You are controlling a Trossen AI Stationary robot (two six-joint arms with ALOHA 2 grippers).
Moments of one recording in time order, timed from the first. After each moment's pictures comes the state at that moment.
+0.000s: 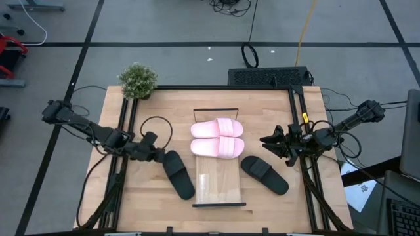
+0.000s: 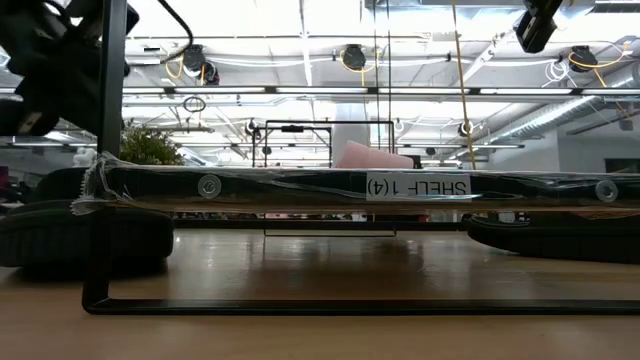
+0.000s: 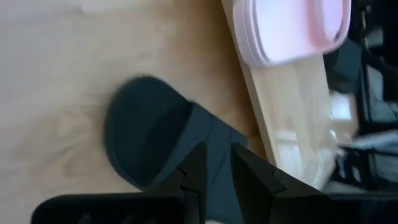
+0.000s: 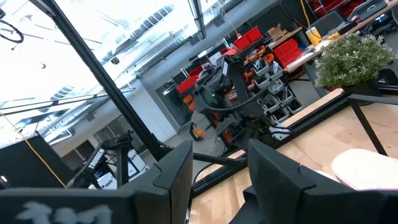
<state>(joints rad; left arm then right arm) -0.41 0.86 0.53 -0.53 -0.28 -1.58 0.50 0.62 0.34 0.50 0.53 0.53</state>
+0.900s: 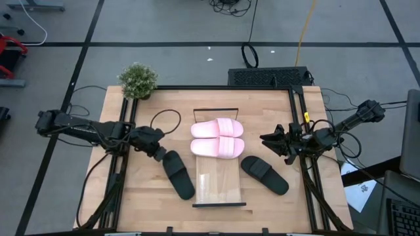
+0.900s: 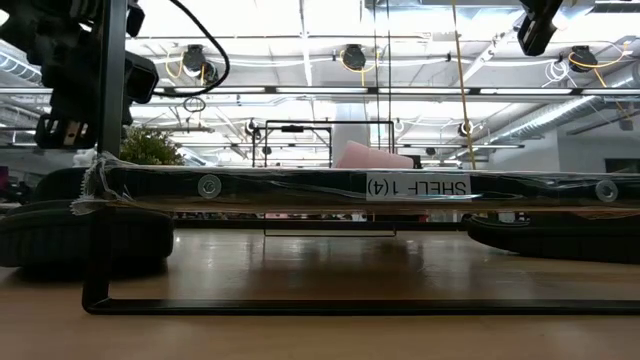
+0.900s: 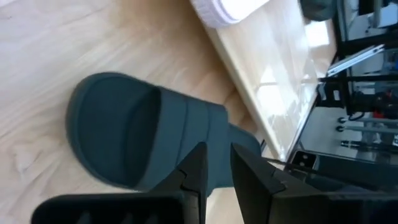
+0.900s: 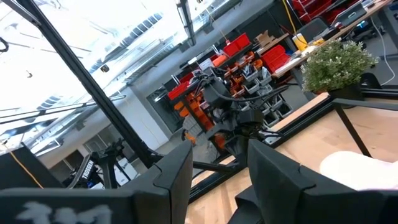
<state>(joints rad) -0.09 0.84 0.48 -0.41 0.22 -1.13 0.50 0.62 0.34 0.50 0.58 0.54</state>
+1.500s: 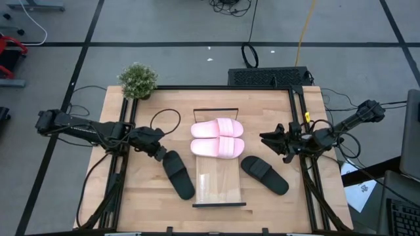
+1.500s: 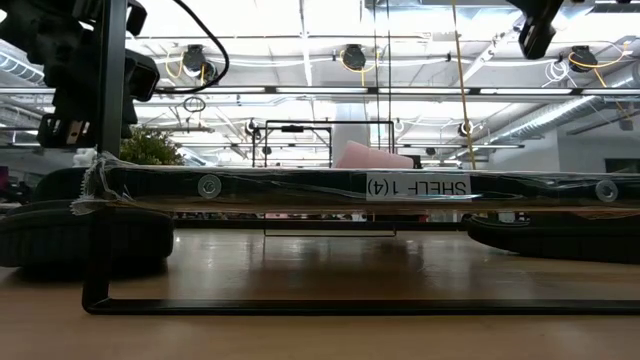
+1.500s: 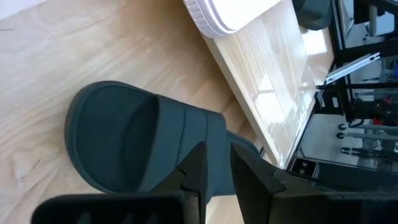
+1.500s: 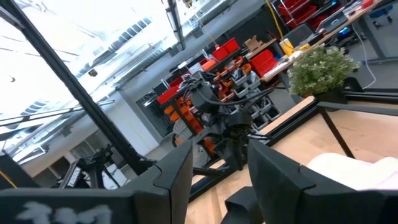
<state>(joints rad) -0.10 0.84 0.48 -0.39 0.17 -1.15 0.50 0.63 0.34 0.50 0.63 0.54</state>
